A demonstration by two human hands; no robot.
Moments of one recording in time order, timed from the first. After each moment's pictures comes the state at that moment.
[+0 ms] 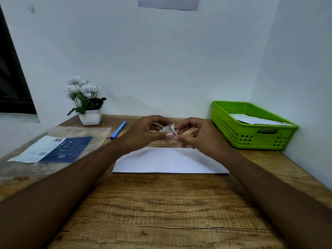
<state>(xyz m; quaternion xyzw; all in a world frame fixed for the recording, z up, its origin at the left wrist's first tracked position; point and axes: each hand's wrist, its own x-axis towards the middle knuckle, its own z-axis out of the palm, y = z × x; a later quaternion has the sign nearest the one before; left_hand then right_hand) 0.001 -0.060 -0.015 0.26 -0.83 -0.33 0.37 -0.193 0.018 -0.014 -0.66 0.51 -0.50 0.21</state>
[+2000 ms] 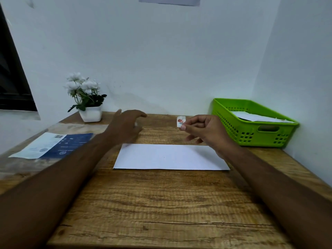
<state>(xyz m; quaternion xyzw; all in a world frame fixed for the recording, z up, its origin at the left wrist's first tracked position) 0.038 -0.106 -0.026 0.43 -0.86 0.01 0.29 -0.201 0.021 -0.011 -0.58 0.53 -0.55 0.28</state>
